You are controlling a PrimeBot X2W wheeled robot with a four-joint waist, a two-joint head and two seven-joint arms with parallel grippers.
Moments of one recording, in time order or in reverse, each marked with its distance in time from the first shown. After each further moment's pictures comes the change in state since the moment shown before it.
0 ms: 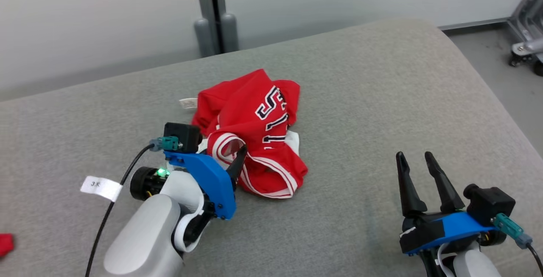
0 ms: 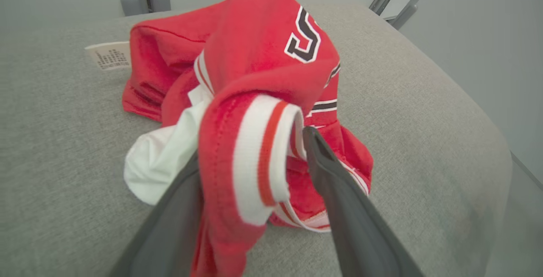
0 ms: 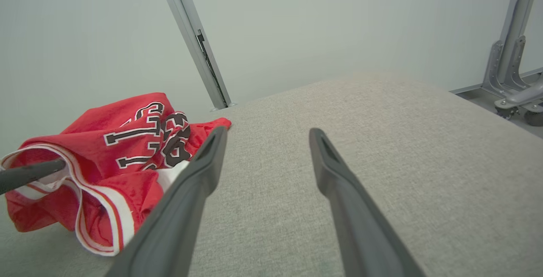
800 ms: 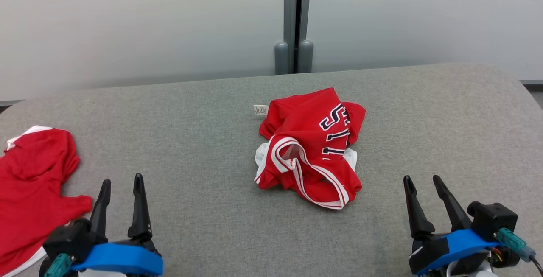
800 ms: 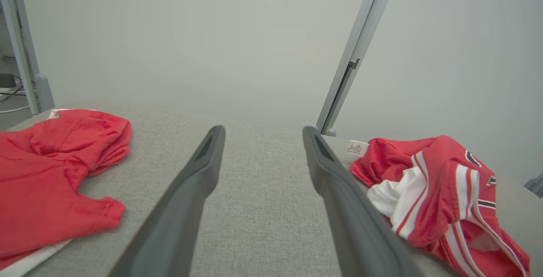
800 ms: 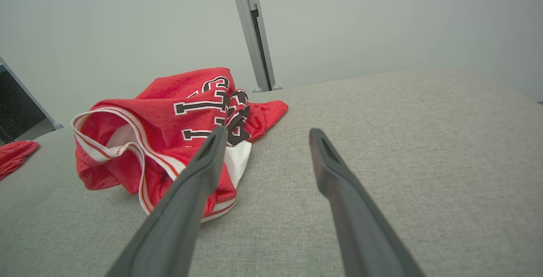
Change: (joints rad) left arm 0.449 0.092 0.282 -0.291 0.066 0.146 -0.568; right arm 0.100 0.001 -0.063 -0.055 -0.079 0.000 0.094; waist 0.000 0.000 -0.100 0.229
